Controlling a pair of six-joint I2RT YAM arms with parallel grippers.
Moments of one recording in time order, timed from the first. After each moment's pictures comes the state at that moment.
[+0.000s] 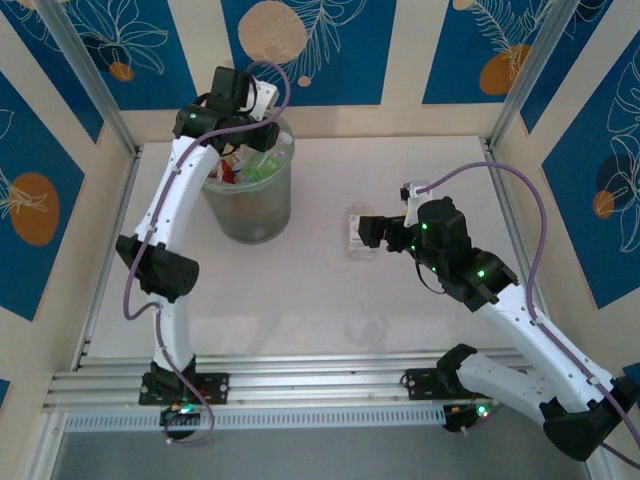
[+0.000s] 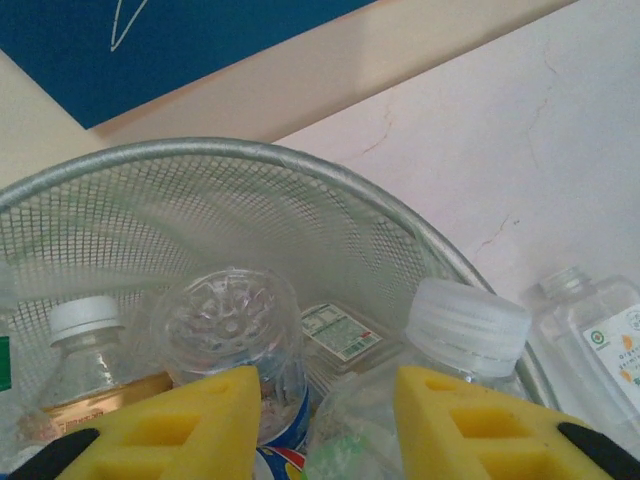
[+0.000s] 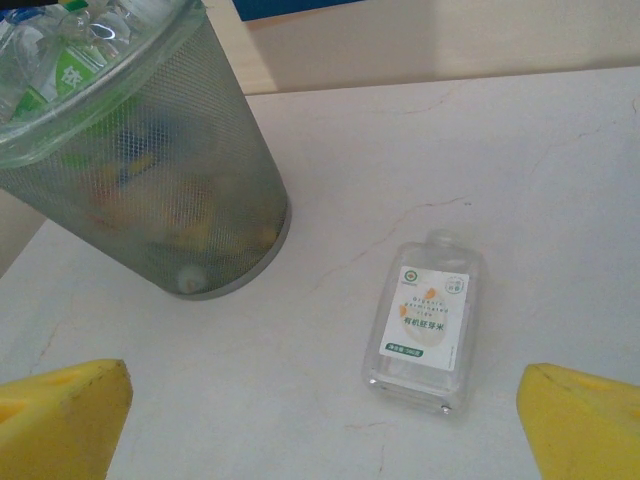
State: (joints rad) left arm -0.37 2.02 2.39 -1.11 0.02 0.10; right arm 0.61 0.90 0.99 -0.55 0.13 0.39
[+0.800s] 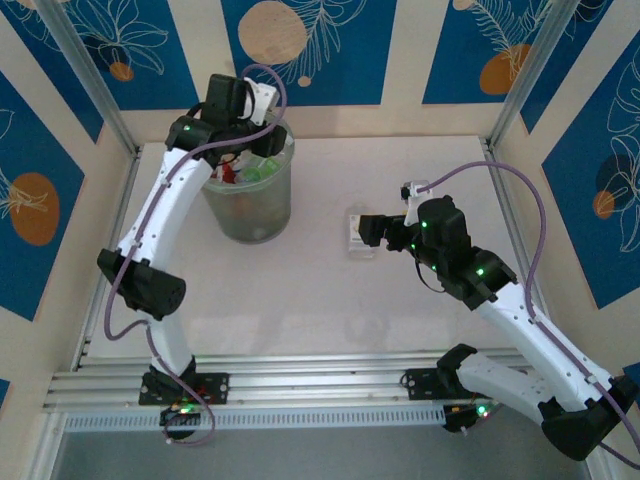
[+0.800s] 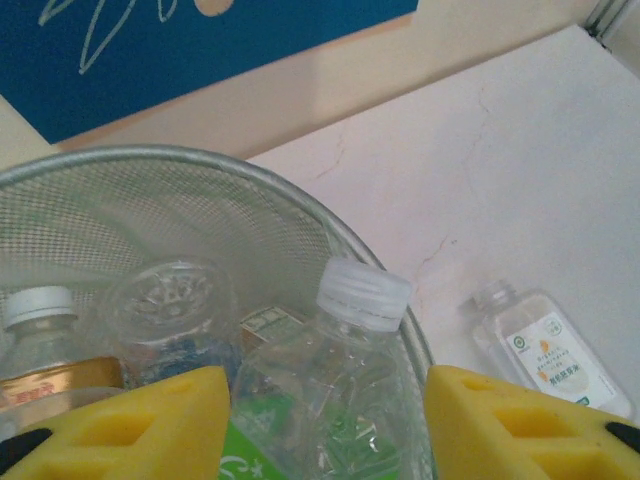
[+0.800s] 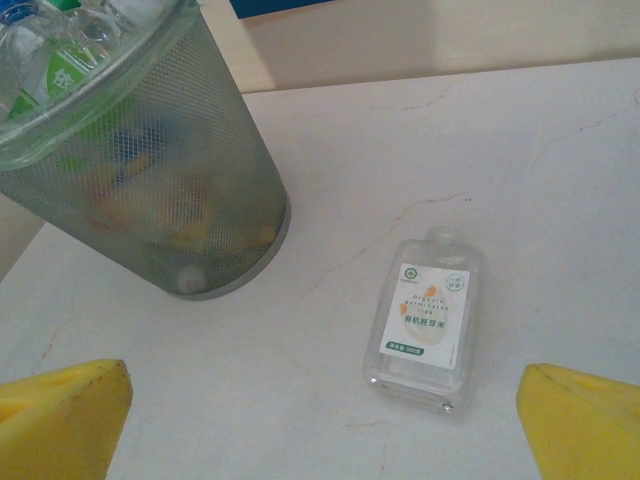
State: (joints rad) left arm -0.42 1.86 2.18 -0.98 0.06 0.03; right arm 0.59 0.91 0.99 -0.55 0.12 0.40
